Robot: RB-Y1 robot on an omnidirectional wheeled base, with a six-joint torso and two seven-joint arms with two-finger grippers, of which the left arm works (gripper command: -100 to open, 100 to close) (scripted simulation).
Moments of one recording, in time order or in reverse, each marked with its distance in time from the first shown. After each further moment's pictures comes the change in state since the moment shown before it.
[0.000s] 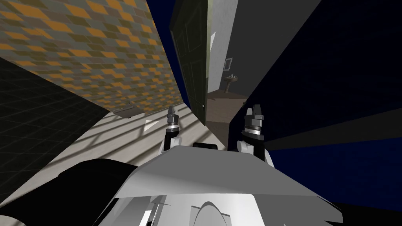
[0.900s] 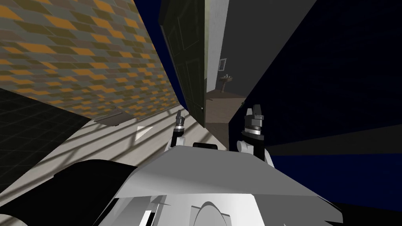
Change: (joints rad) arm -0.076 0.043 -0.068 0.222 -0.005 -0.051 0.023
